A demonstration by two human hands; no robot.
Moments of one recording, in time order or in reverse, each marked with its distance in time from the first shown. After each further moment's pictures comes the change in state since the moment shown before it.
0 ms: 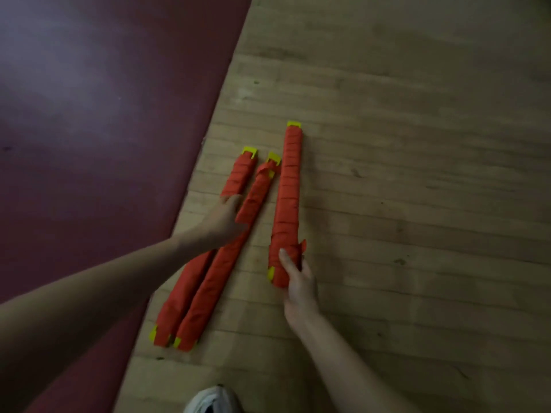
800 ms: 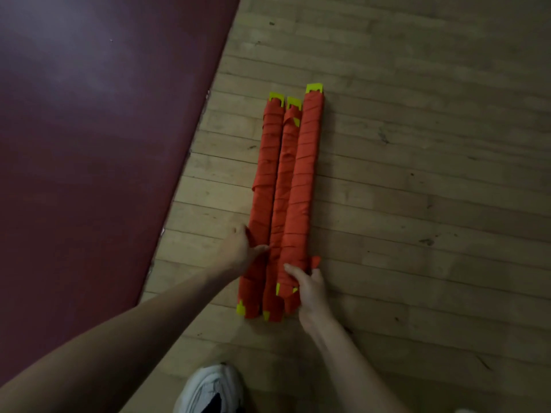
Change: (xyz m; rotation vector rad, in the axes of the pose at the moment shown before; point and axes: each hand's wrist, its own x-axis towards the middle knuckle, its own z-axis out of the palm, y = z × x) left_hand -0.032 -0.029 0.109 -0.282 -0.046 -0.245; right_hand 0.026 0.066 -0.046 -0.100 0.082 0.187
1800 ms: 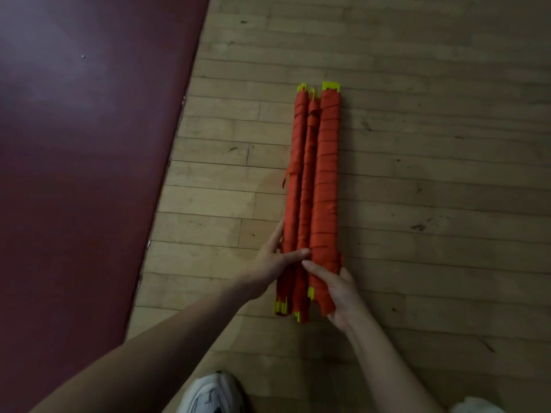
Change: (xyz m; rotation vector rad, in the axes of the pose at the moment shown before) left_hand -0.028 0.045 0.043 -0.764 -0.510 0.086; right_hand -0.017 -0.053 -0.050 0.038 -0.134 0.064
